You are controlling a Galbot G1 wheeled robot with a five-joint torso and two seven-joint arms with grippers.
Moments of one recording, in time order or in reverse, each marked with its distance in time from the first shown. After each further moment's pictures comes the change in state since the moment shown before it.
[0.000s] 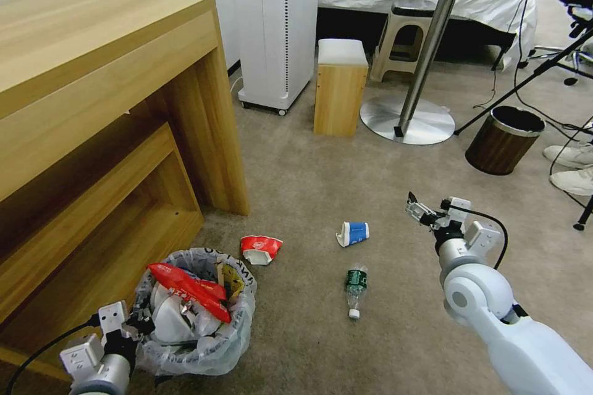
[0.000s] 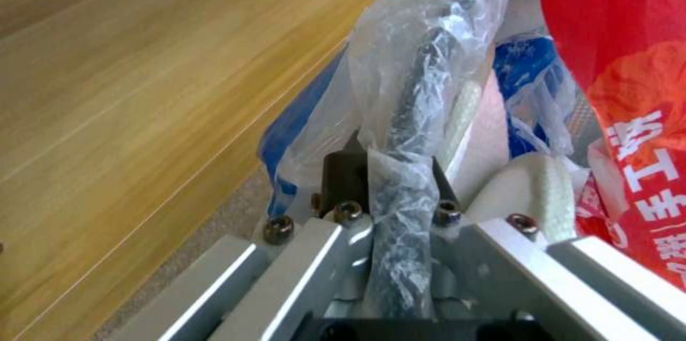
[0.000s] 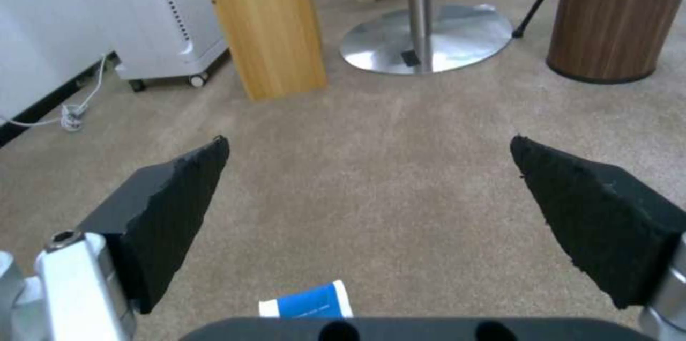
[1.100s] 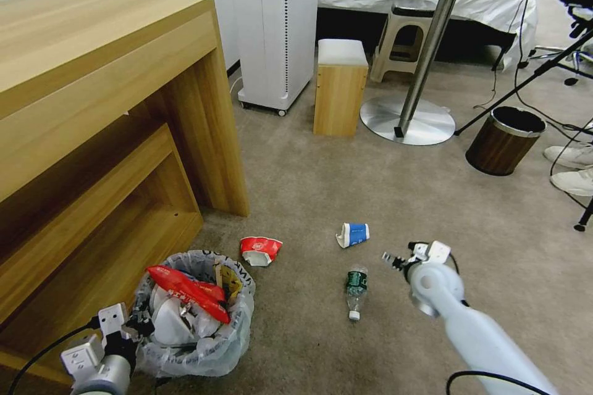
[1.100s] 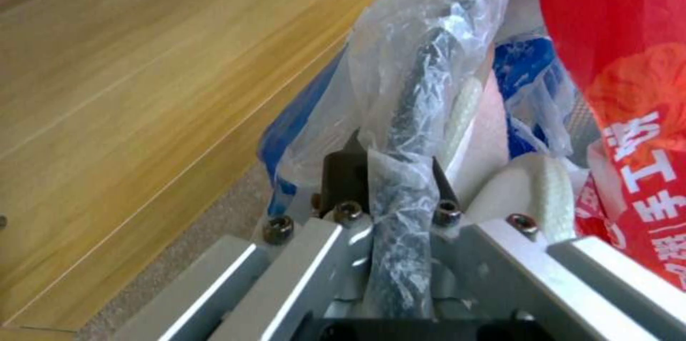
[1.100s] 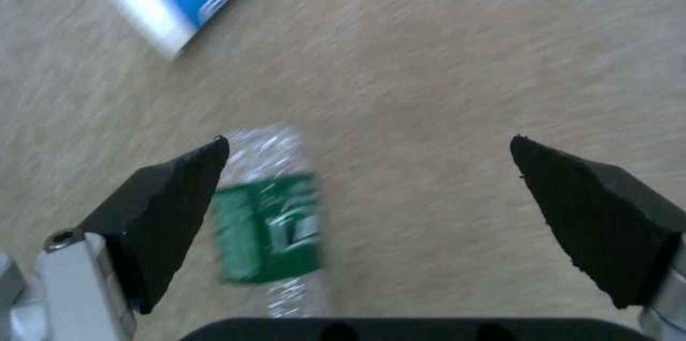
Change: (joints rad) left arm -0.018 -0.029 -0.006 0.035 0.010 0.007 -0.004; right arm 0.207 0.196 -0.199 -0.466 0.383 -0.295 0.177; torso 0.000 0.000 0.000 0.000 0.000
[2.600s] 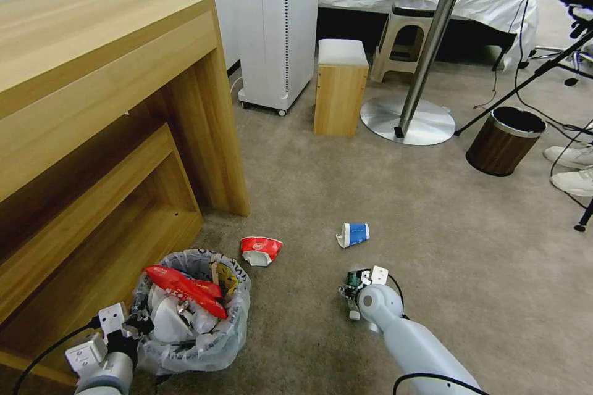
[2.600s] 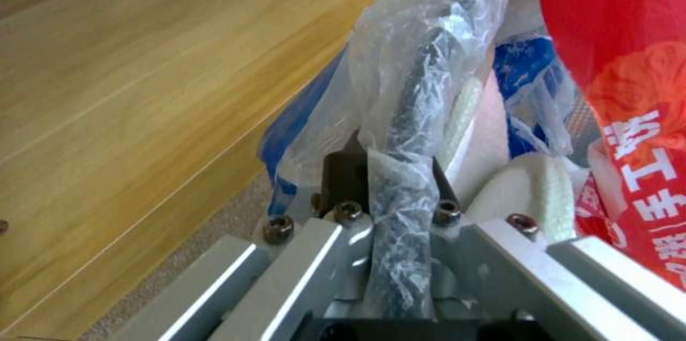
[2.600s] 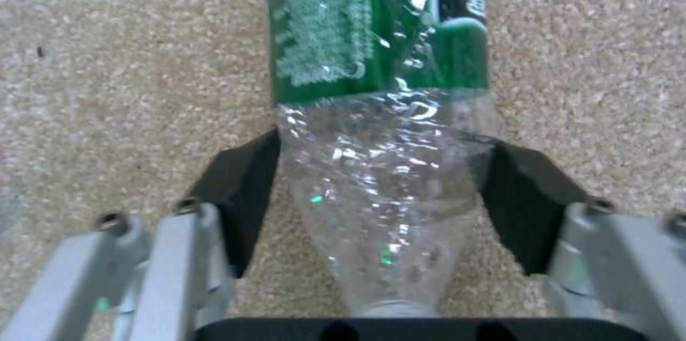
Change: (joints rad) left arm -0.033 -0.020 -0.003 0.031 0.015 -0.016 -0.008; right arm 0.033 0.166 -0.109 -0.220 -0.155 -0.025 -0.084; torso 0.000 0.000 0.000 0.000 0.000
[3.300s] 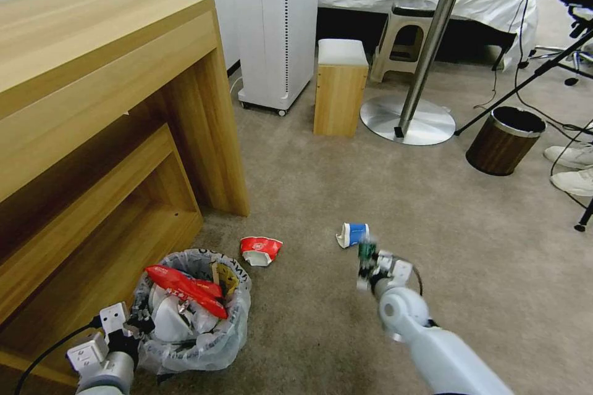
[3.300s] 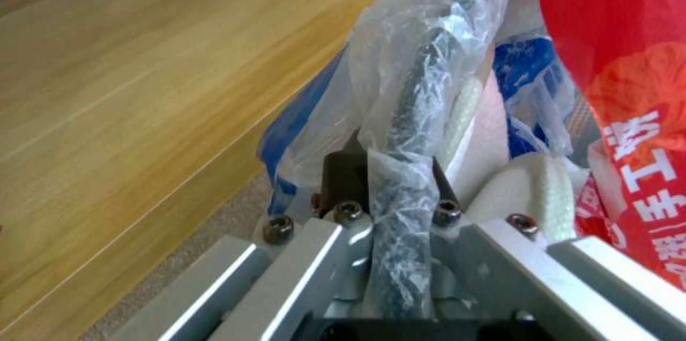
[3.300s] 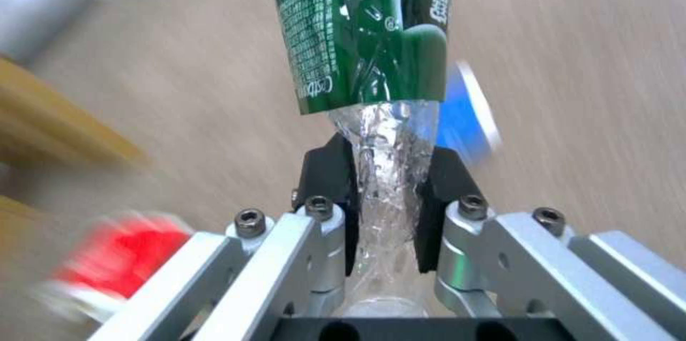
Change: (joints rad) left arm -0.007 0.003 0.003 0.012 0.003 -0.006 0.003; right arm -0.124 -0.200 0.073 0.373 -0.160 0.356 -0.296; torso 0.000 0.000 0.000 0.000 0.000
